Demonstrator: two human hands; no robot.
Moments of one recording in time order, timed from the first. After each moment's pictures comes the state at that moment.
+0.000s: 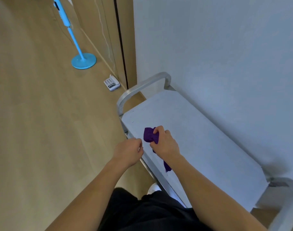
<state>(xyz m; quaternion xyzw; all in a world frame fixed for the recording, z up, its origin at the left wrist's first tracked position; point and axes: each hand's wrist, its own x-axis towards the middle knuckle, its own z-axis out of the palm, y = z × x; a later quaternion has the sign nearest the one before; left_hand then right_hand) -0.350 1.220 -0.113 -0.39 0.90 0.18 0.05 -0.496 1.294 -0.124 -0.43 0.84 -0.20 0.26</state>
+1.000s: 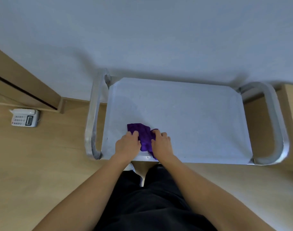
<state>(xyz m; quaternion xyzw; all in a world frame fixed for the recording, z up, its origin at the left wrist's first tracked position) -0.469 1.051 -0.202 -0.05 0.95 0.18 0.25 -0.482 1.198 -0.220 0.03 0.95 -0.20 0.25</state>
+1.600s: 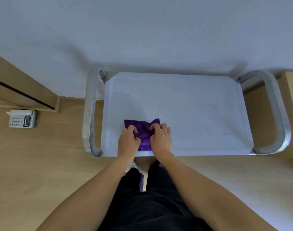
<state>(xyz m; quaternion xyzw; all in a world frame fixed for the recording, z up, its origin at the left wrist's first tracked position) -0.454 1.062 -0.218 -0.17 0.91 0.37 0.12 -0.468 1.190 -0.219 0.06 0.96 -0.23 0.14</state>
